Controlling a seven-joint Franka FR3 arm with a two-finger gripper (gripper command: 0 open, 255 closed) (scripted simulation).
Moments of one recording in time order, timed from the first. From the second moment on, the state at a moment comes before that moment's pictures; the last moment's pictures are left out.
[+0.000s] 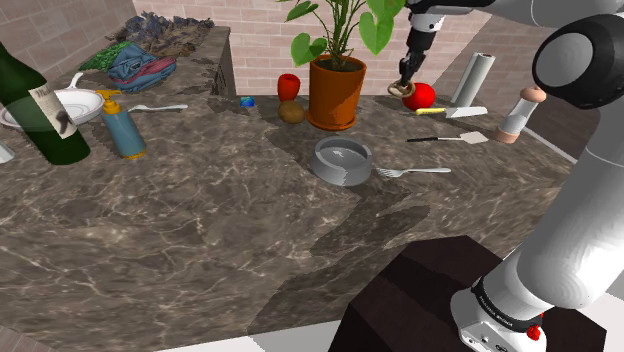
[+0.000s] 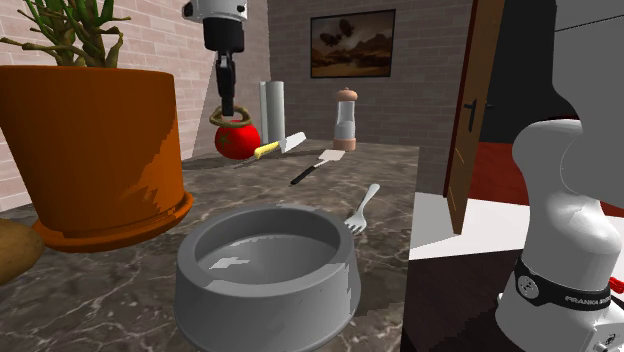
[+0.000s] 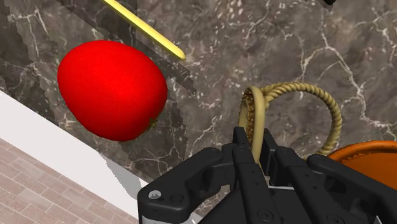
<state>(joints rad) -0.10 0.22 -0.41 -1.49 0.09 1.74 -0.58</state>
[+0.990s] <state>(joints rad) 0.07 -0.05 -0.29 -1.76 -0.02 1.75 -0.28</state>
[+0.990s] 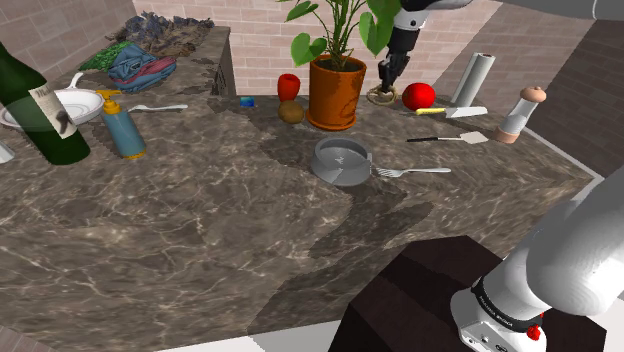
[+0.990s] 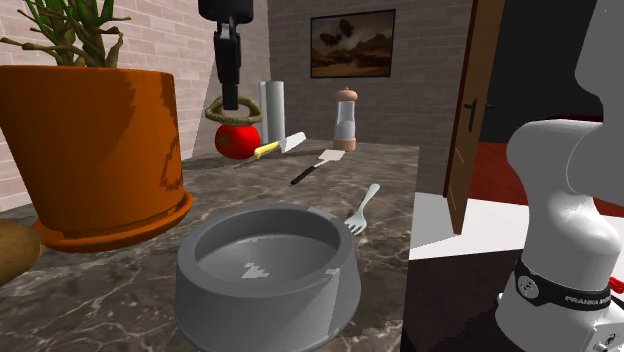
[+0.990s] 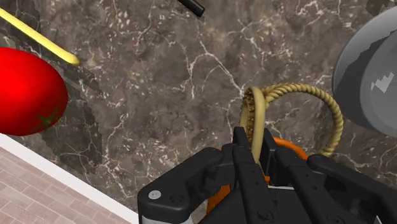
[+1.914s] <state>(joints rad) 0.21 -0.21 -0.09 -1.91 -0.04 1.73 0.07</state>
